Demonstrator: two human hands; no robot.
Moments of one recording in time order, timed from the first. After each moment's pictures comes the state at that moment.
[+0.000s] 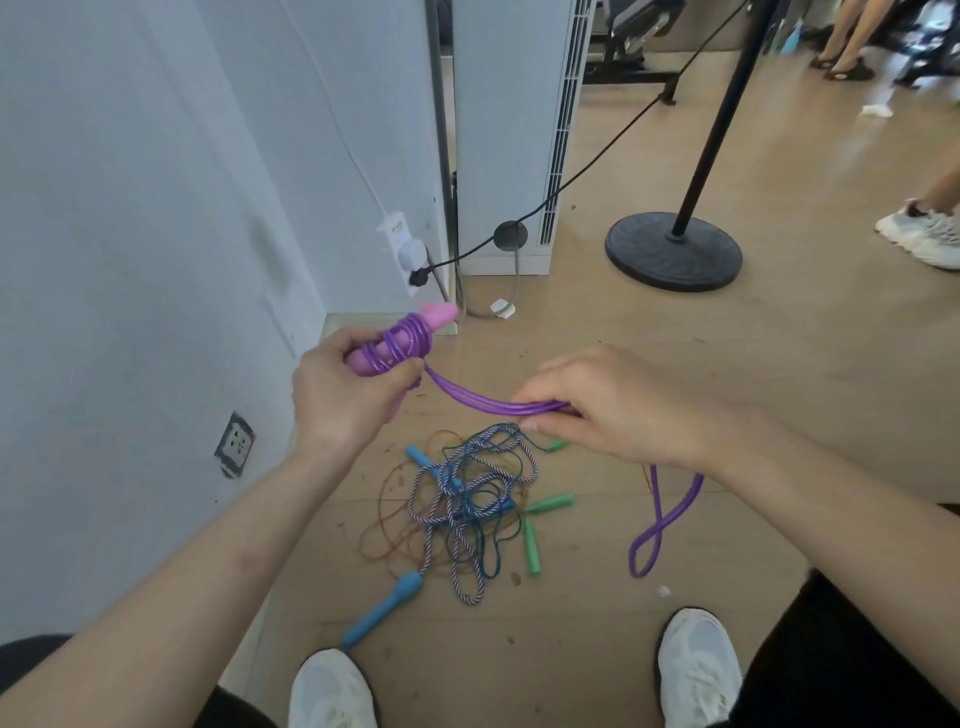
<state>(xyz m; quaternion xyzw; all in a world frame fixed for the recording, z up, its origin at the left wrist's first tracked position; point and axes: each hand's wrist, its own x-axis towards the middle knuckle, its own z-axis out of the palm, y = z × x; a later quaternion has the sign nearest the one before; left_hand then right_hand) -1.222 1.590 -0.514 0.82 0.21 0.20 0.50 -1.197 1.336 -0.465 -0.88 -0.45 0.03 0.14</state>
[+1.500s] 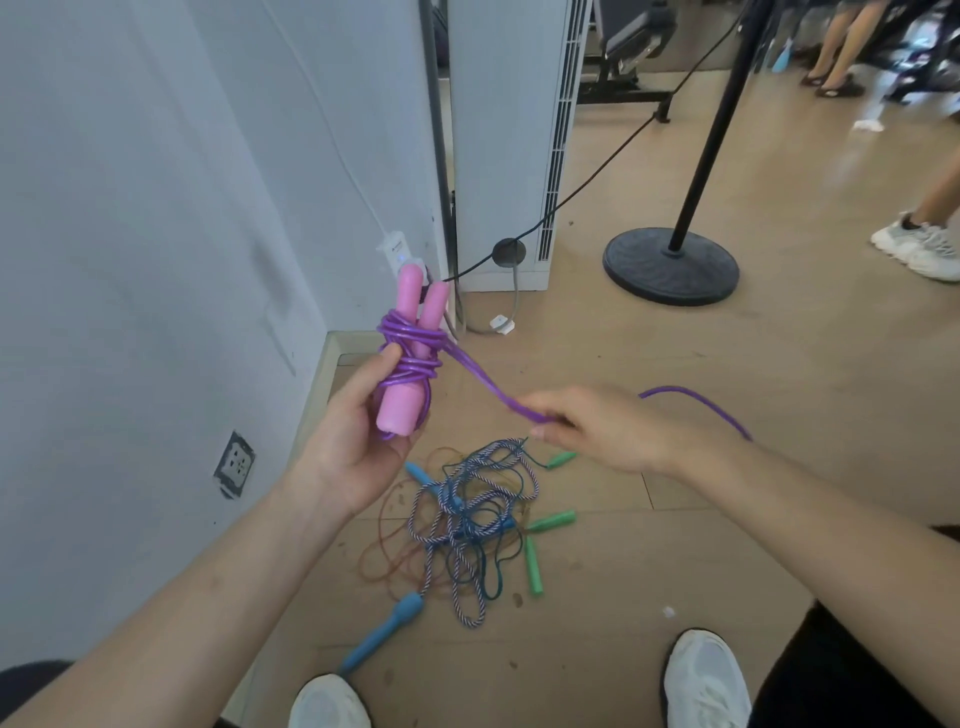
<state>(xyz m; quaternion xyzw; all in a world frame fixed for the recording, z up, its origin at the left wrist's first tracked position) -1.231 1.570 -0.499 0.43 0.14 -0.05 0.89 -1.169 1.328 -0.510 -0.90 -0.35 0.14 0.22</state>
